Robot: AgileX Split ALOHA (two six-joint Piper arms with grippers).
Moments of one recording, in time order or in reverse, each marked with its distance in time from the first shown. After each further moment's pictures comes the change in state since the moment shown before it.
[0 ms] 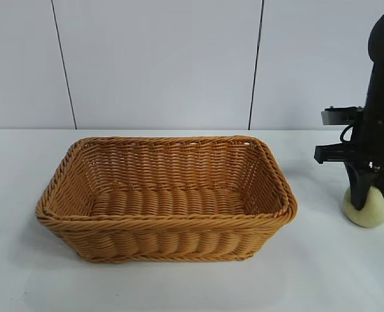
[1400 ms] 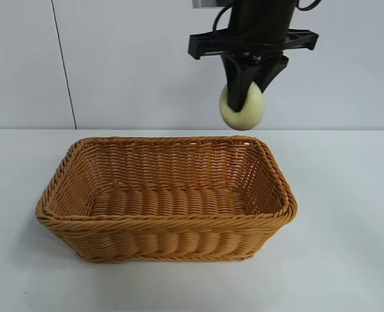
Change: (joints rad) left arm 0.000 0.000 0.000 0.001 0.000 0.000; right arm 0.497 -0.134 -0.383 0.007 0.213 0.007
